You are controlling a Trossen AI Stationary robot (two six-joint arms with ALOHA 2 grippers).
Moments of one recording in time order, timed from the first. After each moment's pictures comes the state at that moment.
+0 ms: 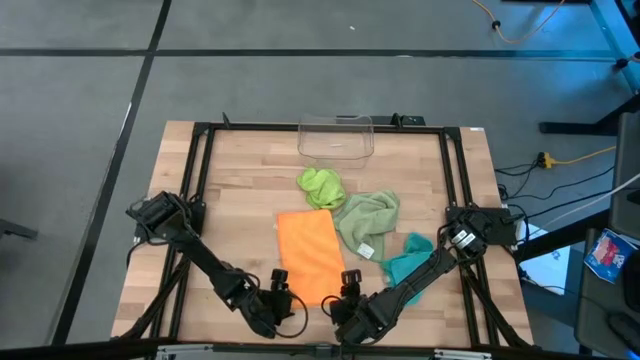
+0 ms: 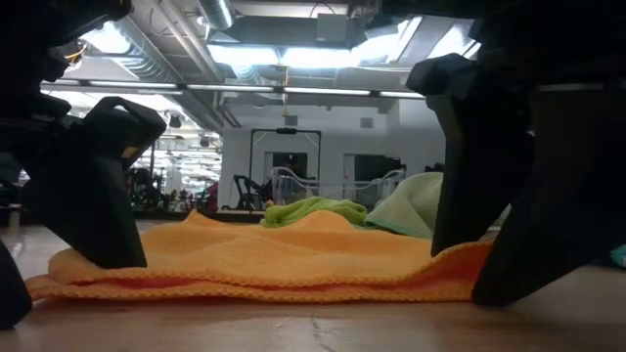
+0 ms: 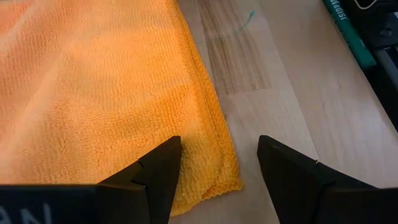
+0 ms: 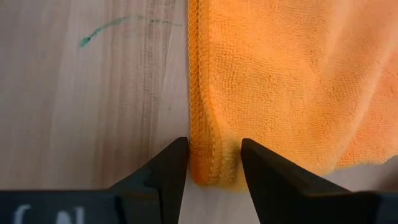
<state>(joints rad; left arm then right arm) -0.75 1.95 0.95 0.09 -0.48 -0.44 0.68 2.28 1.67 -0.81 0.45 0.46</state>
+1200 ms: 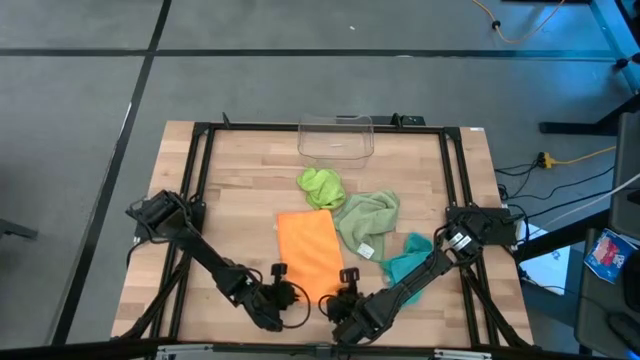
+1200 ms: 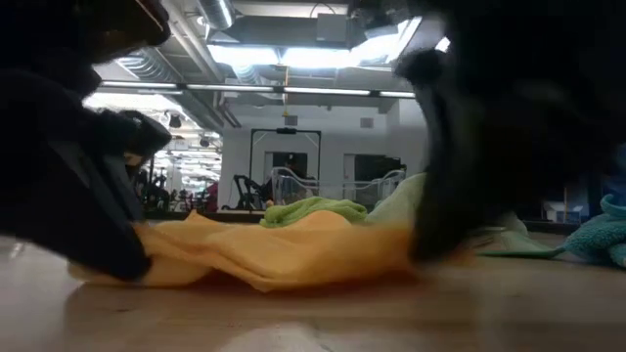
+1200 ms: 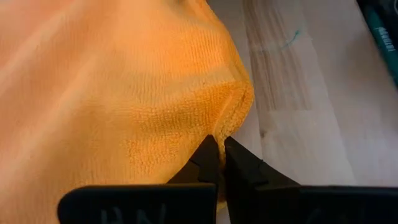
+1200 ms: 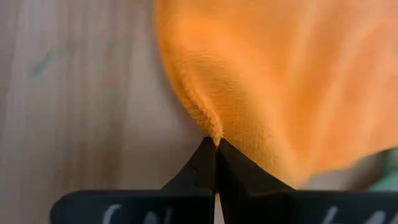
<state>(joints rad) -0.73 1.92 0.94 0.11 -0.51 -0.57 0.68 2.29 1.74 -0.86 0.55 0.49</state>
